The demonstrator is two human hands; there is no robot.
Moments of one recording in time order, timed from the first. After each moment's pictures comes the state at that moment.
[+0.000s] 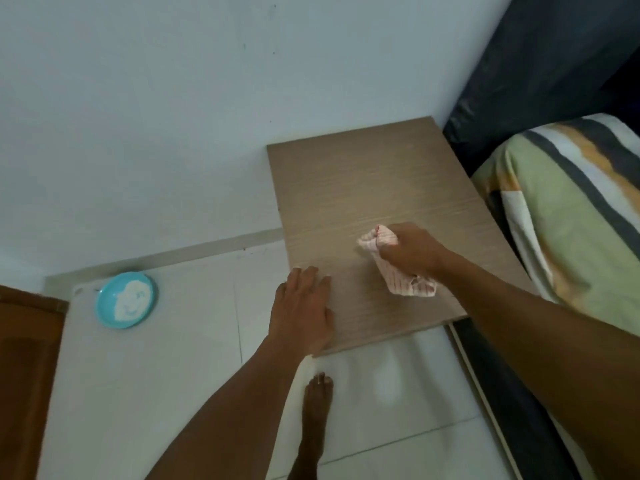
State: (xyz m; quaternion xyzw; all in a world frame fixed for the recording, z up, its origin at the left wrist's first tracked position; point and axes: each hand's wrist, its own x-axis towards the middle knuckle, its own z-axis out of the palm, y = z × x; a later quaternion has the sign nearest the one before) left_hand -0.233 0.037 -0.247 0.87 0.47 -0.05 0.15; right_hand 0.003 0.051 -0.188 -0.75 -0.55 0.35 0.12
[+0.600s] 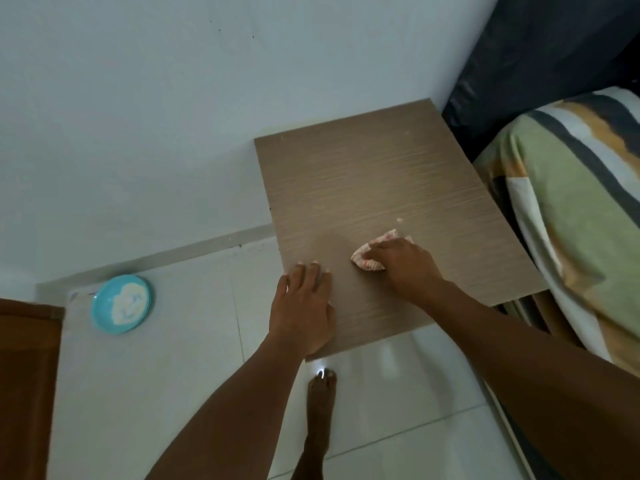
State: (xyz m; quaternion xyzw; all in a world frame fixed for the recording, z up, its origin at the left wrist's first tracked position) left_hand -0.221 0.055 -0.272 0.88 0.44 -0.11 0.11; right_hand 0.004 0.045 -0.254 -0.73 -0.64 0.24 -0.02
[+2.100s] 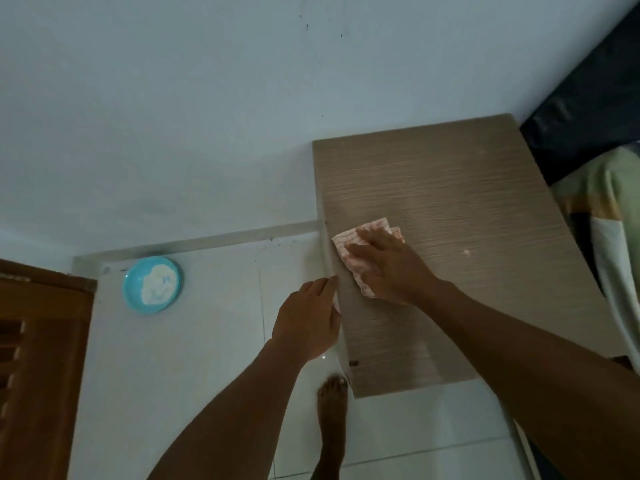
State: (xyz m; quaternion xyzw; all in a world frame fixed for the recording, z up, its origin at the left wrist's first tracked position) left_hand -0.286 0.116 -0.281 0.84 0.48 0.01 0.24; right_hand -0.069 0.142 -0.273 -0.62 -0.74 0.25 0.00
